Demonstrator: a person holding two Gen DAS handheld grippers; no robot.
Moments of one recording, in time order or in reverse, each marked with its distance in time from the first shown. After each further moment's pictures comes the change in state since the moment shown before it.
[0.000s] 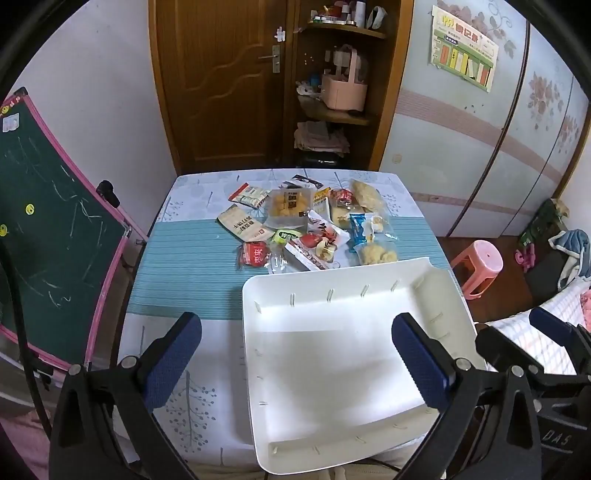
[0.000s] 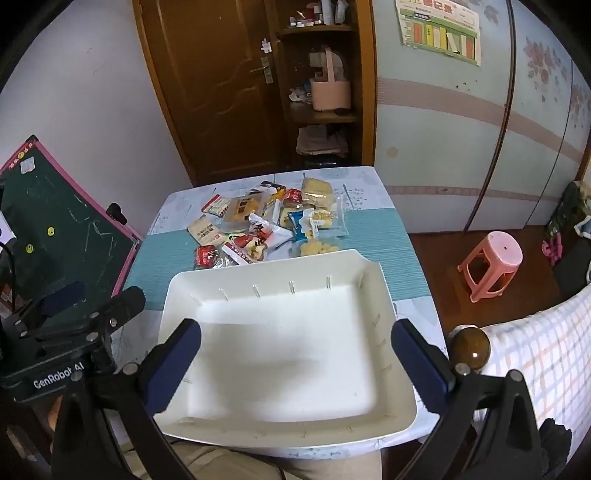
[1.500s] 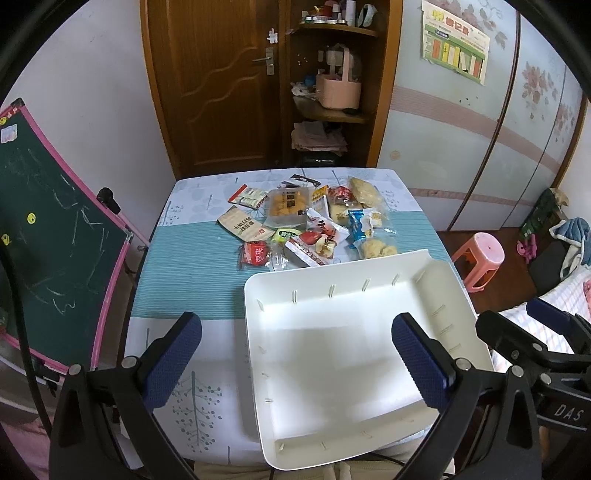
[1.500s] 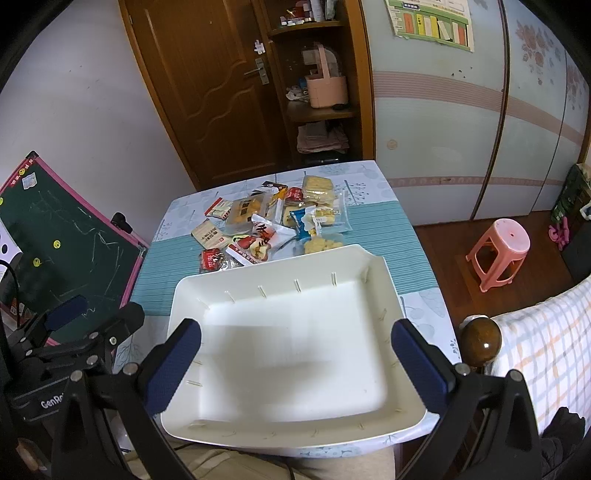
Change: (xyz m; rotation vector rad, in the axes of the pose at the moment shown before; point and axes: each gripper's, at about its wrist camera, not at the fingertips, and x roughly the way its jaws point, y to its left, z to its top) left arm 0.000 0.002 -0.012 0.029 -0.014 0.006; right arm 0.002 -0.005 -0.004 0.048 0.004 0.032
